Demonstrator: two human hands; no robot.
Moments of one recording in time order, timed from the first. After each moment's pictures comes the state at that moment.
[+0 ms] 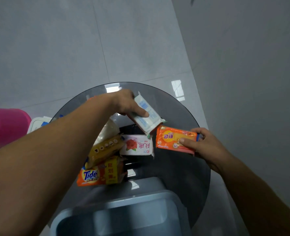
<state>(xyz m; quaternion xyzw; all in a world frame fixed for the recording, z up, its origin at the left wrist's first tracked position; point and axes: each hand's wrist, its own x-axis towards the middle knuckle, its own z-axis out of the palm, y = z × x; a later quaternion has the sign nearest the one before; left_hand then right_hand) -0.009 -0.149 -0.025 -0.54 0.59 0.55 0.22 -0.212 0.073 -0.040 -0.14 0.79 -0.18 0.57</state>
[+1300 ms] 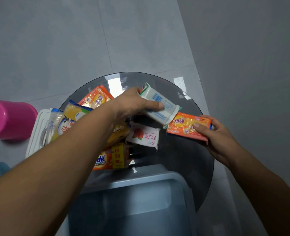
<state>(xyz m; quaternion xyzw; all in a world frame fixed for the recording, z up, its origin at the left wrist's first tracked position) 0.010 -0.093 0.001 -0.55 0.49 0.67 0.05 -0.210 0.093 -0.029 -0.06 0.71 -0.38 0.59</state>
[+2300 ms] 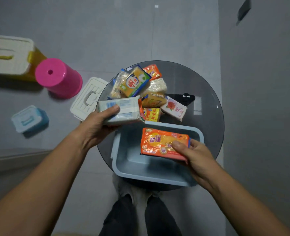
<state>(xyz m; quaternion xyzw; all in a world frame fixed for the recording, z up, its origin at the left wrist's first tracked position) 0.242 0.100 0.093 -0.59 0.13 0.73 -0.33 -0.033 0.198 0.106 -0.11 0.62 -0.33 0.70</state>
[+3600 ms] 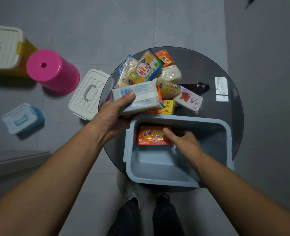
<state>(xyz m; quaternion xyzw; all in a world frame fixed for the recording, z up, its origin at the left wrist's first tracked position) 0.246 0.090 0.061 -0.52 0.15 0.77 -0.34 0.030 0.177 -0.003 -0.20 0.75 -0.20 0.60</state>
